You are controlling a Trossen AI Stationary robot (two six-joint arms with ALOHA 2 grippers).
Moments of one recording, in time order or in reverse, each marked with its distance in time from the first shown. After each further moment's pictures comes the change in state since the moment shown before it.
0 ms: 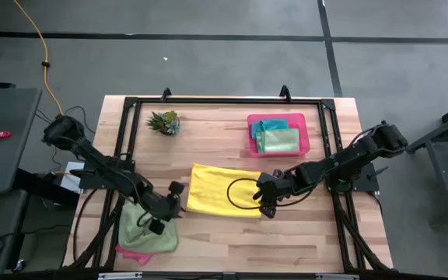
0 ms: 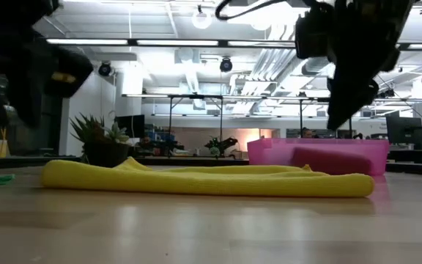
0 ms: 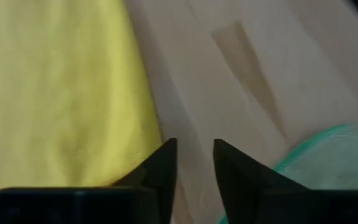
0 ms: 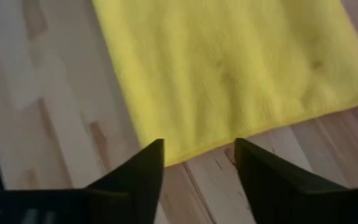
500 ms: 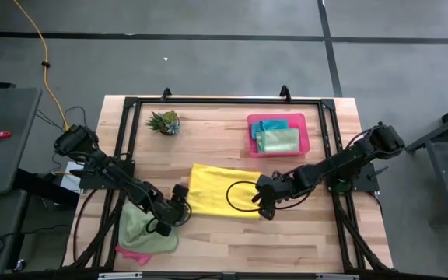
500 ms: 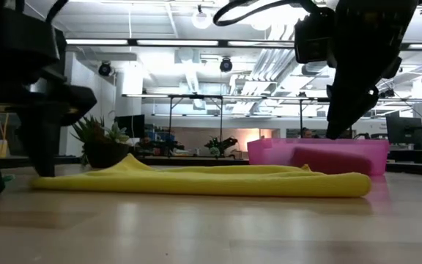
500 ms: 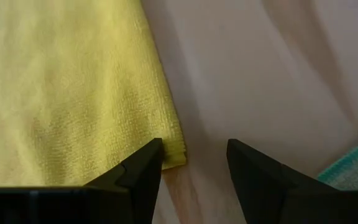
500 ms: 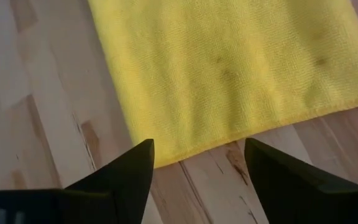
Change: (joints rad) left arm -0.015 0.212 0.027 0.035 -0.055 -0.014; right arm 0.013 0.036 0.000 0.022 0.022 0.000
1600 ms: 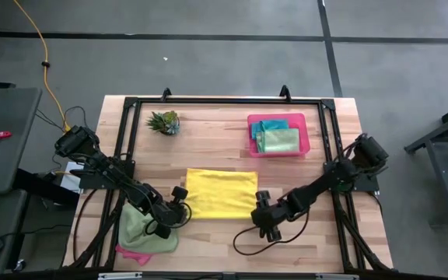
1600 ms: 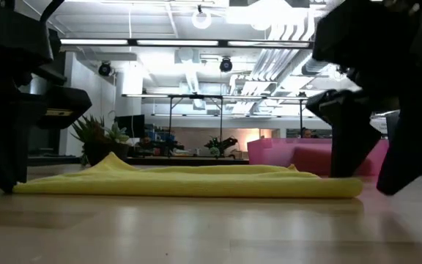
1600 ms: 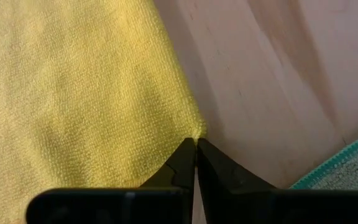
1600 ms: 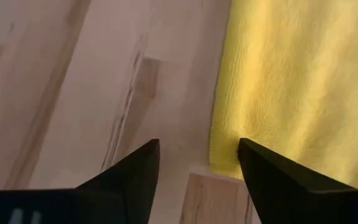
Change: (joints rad) left arm -0.008 0.021 -0.001 0.009 -0.001 -0.049; right arm 0.178 0.236 0.000 0.277 0.052 -0.536
